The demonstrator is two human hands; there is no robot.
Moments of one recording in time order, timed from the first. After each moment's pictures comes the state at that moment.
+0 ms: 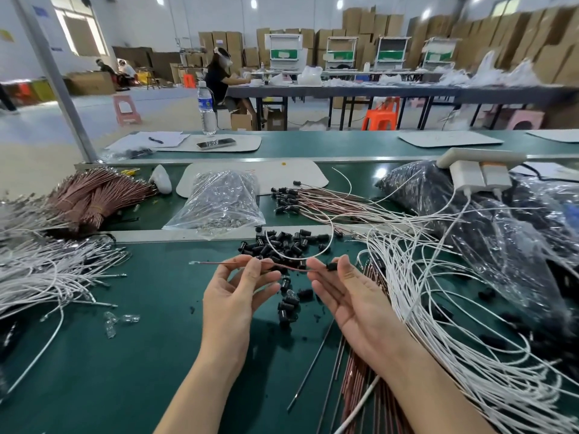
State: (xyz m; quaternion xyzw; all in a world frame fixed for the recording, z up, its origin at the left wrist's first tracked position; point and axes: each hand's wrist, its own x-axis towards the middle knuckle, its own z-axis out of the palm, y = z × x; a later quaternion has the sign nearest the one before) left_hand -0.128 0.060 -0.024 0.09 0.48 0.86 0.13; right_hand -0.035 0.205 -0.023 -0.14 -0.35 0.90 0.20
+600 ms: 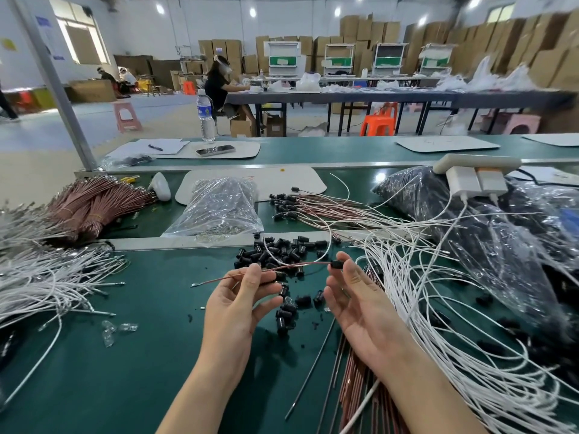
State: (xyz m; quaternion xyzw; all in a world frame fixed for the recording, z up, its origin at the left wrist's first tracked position) left_hand -0.128 0.058 -0.024 0.08 0.47 0.86 0.17; right_hand -0.029 0.209 -0.017 -0.17 -0.32 0.91 0.21
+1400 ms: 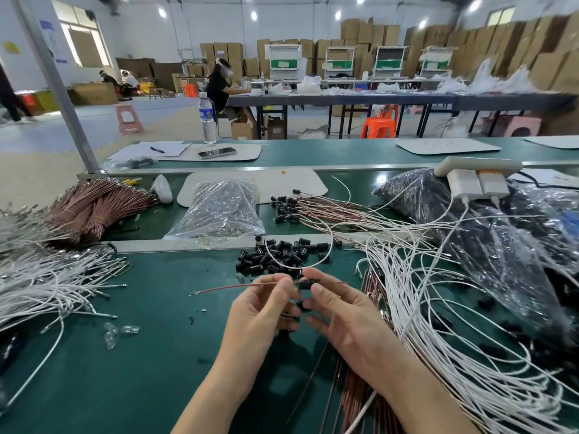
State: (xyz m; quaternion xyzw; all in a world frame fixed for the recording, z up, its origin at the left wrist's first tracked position) left_hand -0.113 0.063 -0.026 0.20 0.57 0.77 0.20; right_hand -0.034 0.197 -0.026 -0.09 -0.48 0.86 0.13
